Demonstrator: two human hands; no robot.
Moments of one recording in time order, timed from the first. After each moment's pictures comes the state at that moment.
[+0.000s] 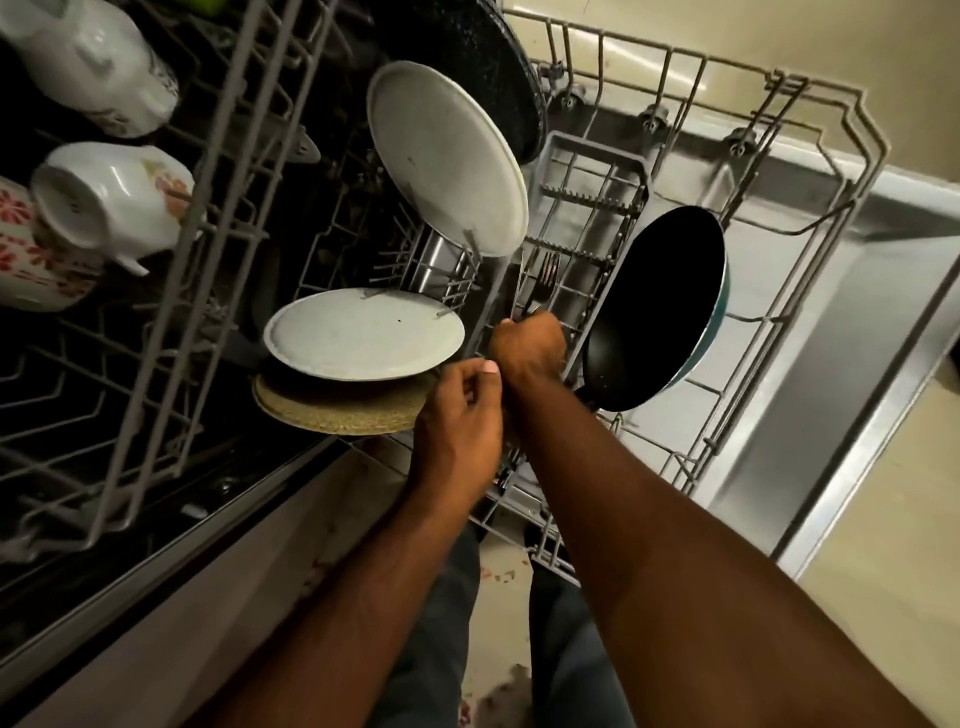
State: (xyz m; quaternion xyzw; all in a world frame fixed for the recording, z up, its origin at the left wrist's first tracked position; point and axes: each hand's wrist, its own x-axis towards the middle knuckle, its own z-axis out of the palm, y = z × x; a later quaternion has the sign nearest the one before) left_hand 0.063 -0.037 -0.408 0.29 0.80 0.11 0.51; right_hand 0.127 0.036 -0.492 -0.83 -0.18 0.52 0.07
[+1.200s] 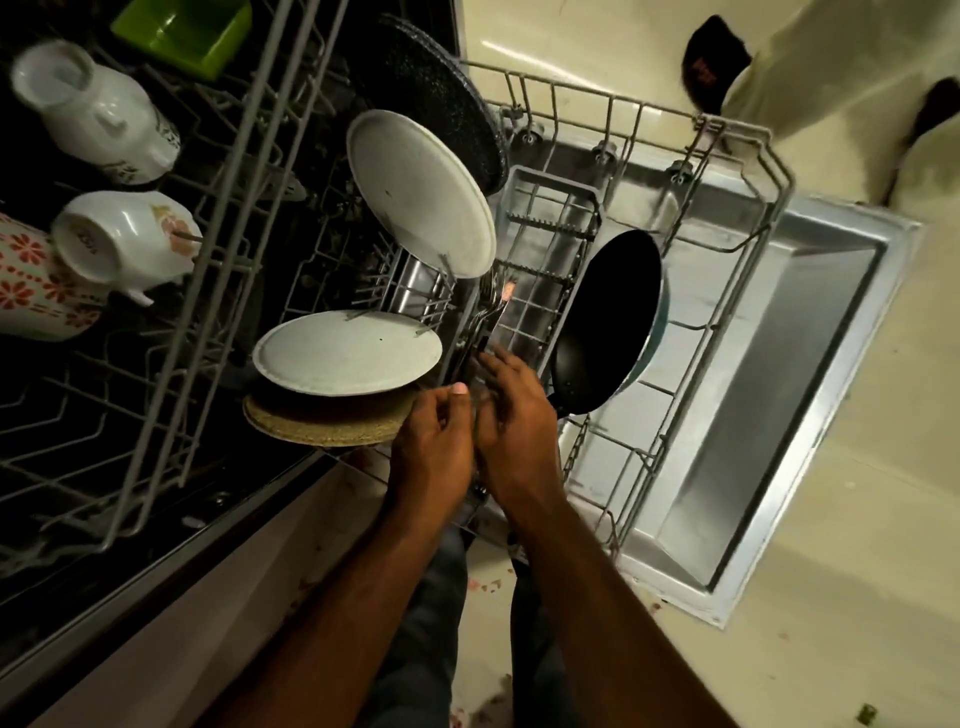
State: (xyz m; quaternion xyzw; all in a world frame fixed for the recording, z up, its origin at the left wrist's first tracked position) left_hand 0.060 -0.046 -0.388 0.28 0.79 0.12 0.52; right_hand 0.147 -0.056 -0.430 -0.70 -0.45 0.50 0.24
